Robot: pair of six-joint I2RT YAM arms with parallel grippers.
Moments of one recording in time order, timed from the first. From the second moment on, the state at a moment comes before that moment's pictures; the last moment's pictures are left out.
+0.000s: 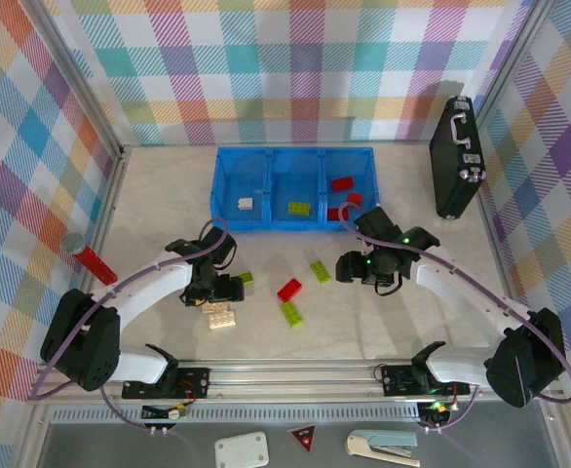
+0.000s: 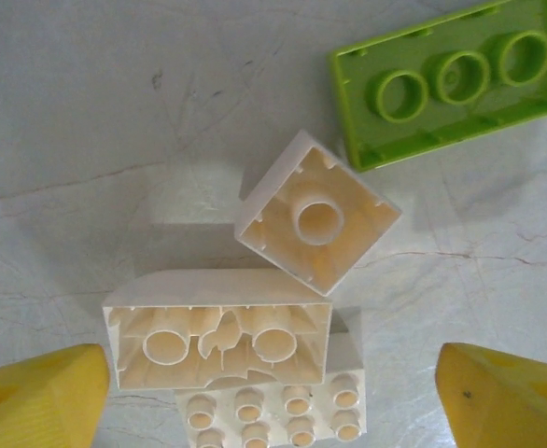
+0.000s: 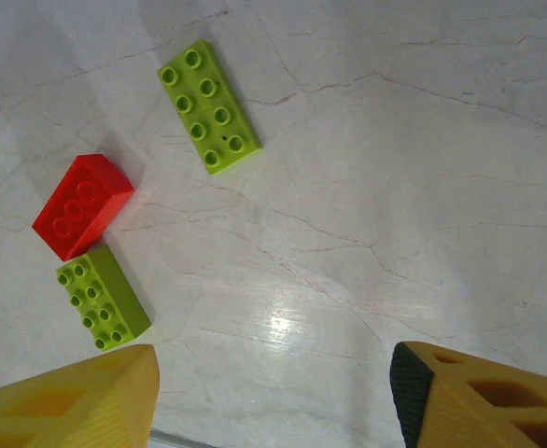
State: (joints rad) left arm -0.52 1.35 0.81 -0.92 0.01 -0.60; right arm 0.59 1.24 0.98 -0.96 -0.11 0.59
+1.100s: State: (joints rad) left arm -0.54 1.40 0.73 -0.86 -0.07 -0.66; right arm 0.62 1.28 0.98 -0.95 -0.12 0.59
